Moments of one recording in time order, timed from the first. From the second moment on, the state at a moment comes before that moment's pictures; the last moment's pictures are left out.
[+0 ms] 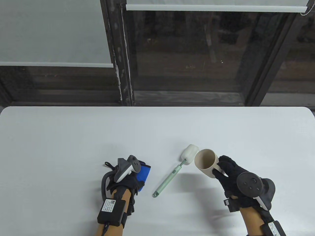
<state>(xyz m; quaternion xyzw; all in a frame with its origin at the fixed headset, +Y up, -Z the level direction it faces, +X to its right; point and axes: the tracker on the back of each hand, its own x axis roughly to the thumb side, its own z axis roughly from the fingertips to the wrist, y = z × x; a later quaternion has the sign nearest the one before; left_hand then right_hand) -0.156 -0.764 -0.379 -0.30 0.11 0.03 0.95 0.248 -0.659 -0.302 0.04 -0.20 0.95 0.22</state>
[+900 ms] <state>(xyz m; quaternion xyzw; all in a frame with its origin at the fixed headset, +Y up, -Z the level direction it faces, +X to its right) -0.171 -0.689 -0.334 -0.09 -0.02 0.48 0.87 0.230 -0.664 -0.303 0.05 -0.14 0.95 0.28</state>
